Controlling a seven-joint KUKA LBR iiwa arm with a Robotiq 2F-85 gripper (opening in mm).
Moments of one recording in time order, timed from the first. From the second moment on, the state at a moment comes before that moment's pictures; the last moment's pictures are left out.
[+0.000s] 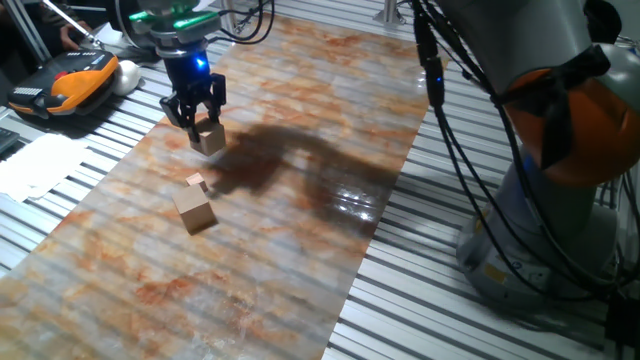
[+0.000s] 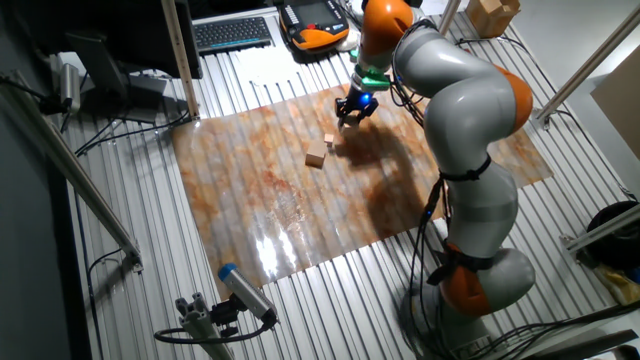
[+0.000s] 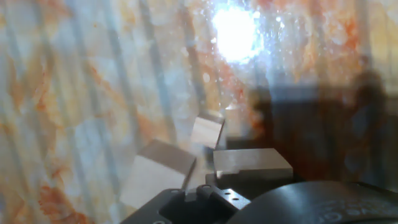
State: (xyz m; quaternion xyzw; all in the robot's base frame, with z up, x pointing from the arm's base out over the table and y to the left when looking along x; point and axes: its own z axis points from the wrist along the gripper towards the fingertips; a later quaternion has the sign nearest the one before) arm 0.612 0.073 0.147 -0.08 -0.99 -0.08 0.06
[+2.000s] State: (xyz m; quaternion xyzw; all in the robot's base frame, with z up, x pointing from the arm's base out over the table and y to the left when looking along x) arm 0.604 0.075 0.153 -0.11 -0.99 -0.05 0.00
